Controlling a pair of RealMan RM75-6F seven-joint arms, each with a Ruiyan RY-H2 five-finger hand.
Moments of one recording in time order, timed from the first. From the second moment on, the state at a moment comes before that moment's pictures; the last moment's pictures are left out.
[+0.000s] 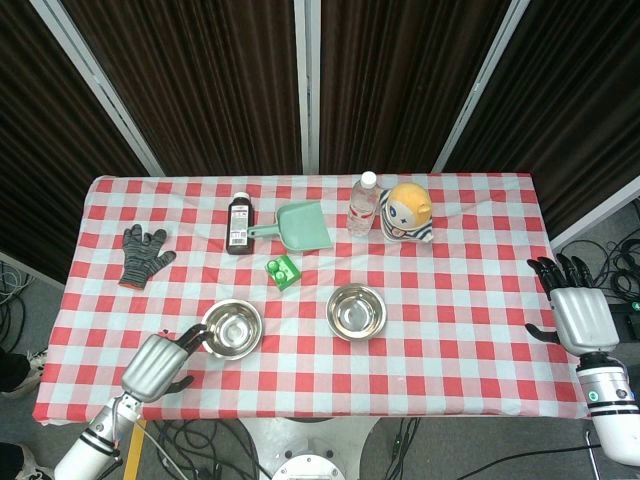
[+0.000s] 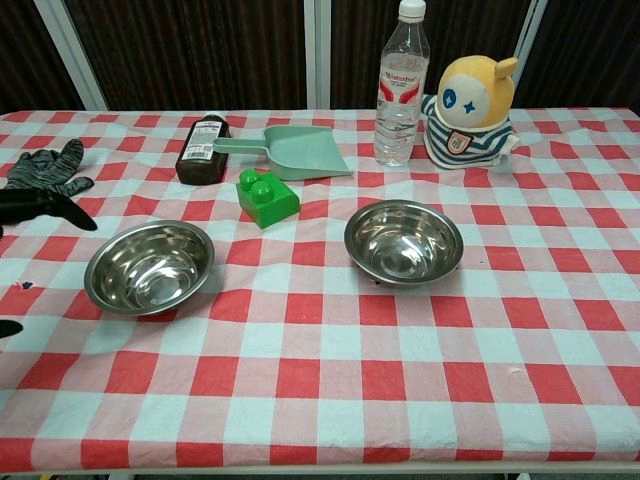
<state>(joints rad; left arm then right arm) -0.27 -1.35 0.07 -1.66 1.69 1.24 0.34 0.30 -1.01 0.09 -1.72 -1.29 1.26 -0.21</state>
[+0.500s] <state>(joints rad) -0.34 -1.45 0.06 -1.56 1.65 1.14 0.39 0.31 -1.01 0.10 -1.70 -1.26 1.22 -0.20</state>
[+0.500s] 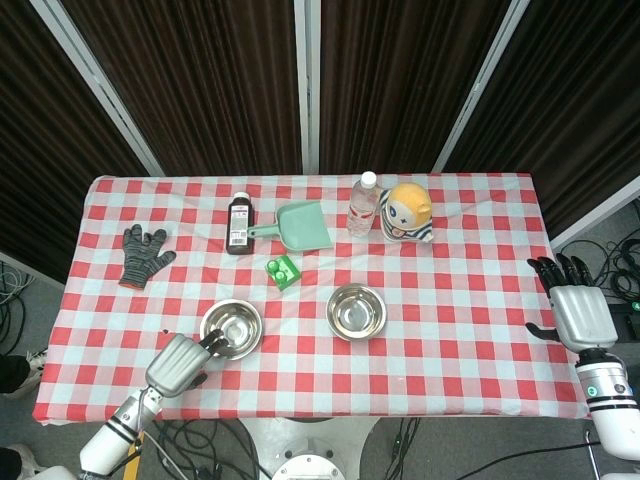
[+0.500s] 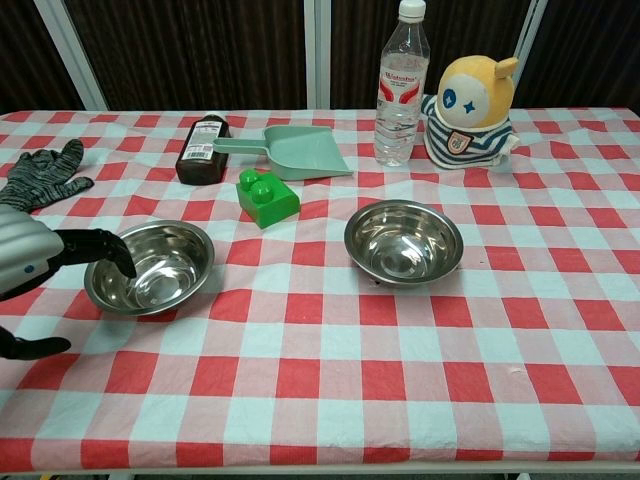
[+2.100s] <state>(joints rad) -0.42 -1.63 0.05 -1.26 1.66 1.18 0.33 0.31 -1.02 0.12 -1.63 -1.23 1.16 -0.13</state>
